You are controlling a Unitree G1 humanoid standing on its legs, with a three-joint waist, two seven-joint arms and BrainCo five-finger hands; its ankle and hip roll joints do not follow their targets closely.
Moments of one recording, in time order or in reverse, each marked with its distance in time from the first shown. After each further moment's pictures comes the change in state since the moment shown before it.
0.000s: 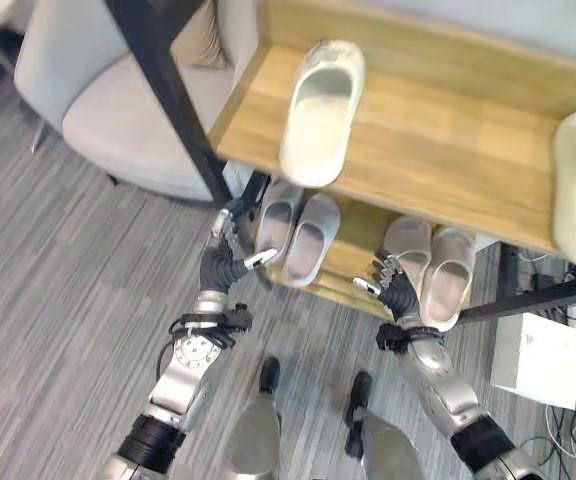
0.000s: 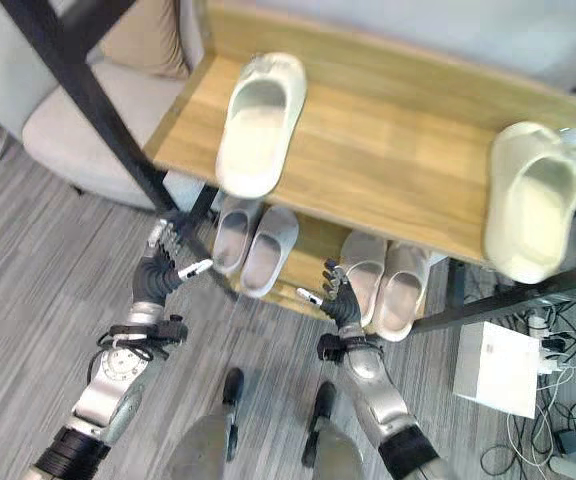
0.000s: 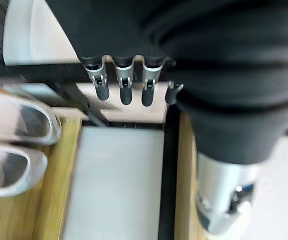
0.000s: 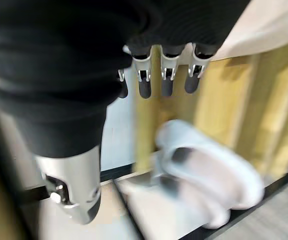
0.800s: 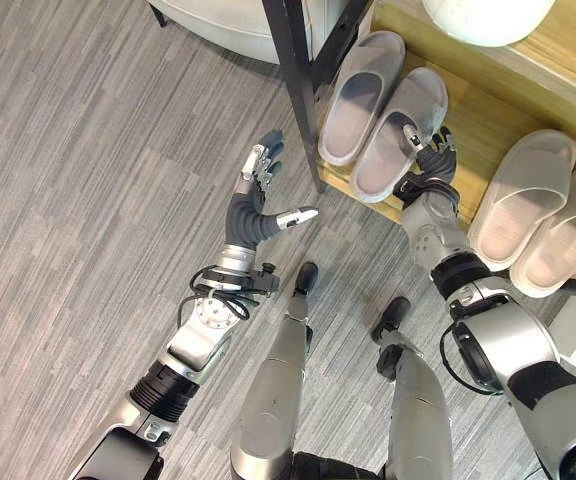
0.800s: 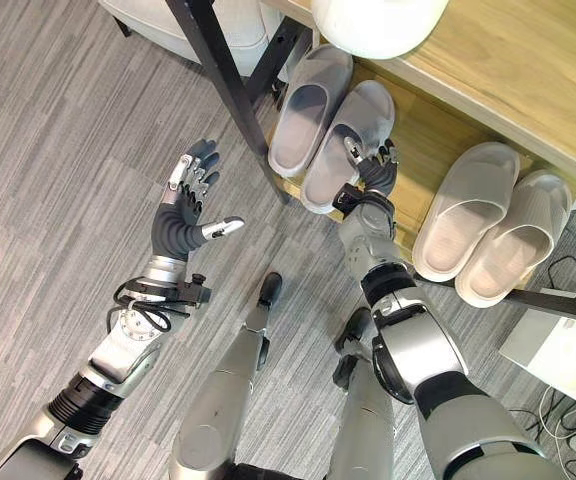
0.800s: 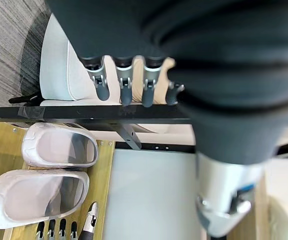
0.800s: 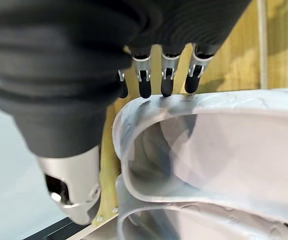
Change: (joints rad) left arm -0.315 0.061 -0.147 -0.052 -0.001 -0.081 0.059; right arm -0.951 0.043 -0.109 0.793 0.413 -0.106 -0.282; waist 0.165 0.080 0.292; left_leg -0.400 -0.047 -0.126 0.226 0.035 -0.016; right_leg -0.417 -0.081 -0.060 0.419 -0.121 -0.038
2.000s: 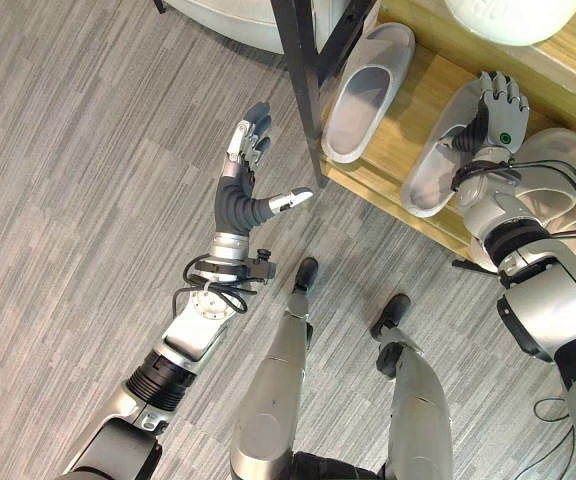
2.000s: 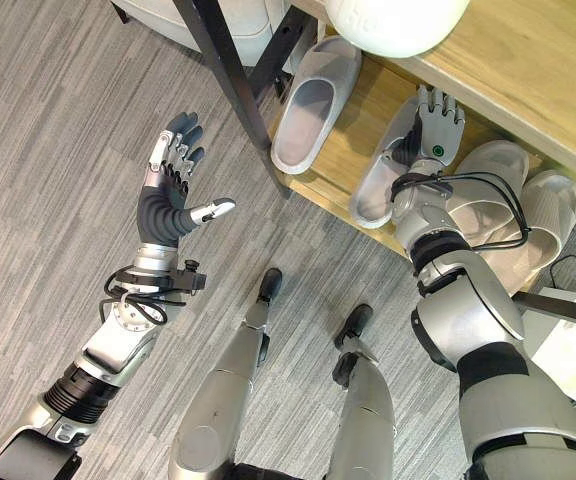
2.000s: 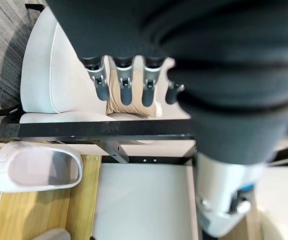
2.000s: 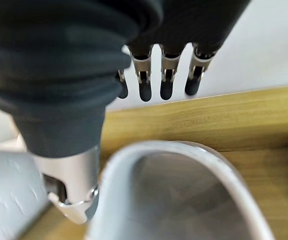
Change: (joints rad) left arm -0.052 0.027 -0.009 -0.018 0.039 -0.037 0.075; right arm -0.195 -0.227 0.295 0.219 -1.114 0.332 -0.225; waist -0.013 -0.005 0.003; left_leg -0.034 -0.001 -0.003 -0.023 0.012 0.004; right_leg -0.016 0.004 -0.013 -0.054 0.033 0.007
